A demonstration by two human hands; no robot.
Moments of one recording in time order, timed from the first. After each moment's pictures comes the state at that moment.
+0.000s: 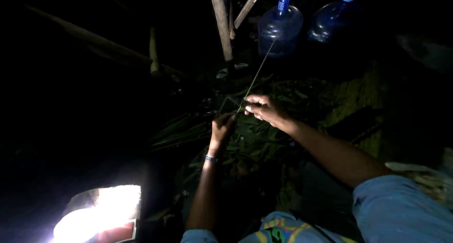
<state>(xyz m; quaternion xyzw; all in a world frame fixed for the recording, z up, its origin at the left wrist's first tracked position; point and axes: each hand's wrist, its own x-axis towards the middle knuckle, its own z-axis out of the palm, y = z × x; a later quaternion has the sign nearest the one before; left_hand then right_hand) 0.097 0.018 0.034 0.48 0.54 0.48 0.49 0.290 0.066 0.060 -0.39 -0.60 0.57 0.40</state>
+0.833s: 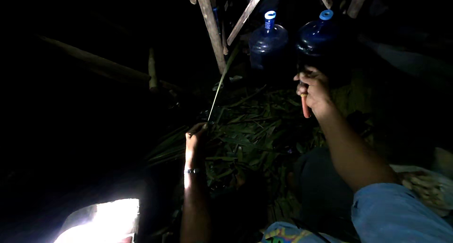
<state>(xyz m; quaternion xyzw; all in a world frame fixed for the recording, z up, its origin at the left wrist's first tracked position) 0.047 0.016 0.059 0.40 0.57 0.56 0.45 0.418 0.118 0.081 -0.44 -0.37 0.50 0.65</state>
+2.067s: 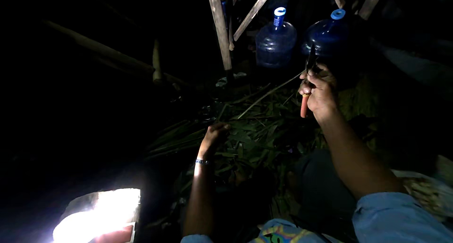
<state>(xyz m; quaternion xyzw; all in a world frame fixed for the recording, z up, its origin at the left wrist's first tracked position) 0.068 0.020 0.043 0.45 0.56 0.40 0.56 0.395 0.099 0.090 -0.30 -0.38 0.50 0.72</state>
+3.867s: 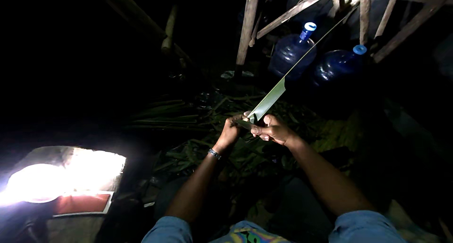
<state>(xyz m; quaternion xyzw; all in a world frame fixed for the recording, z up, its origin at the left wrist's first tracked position) 0.119 0.018 0.015 0.46 0.43 0.55 0.56 0.305 0.066 0.060 -0.33 -0.60 0.70 0.20</state>
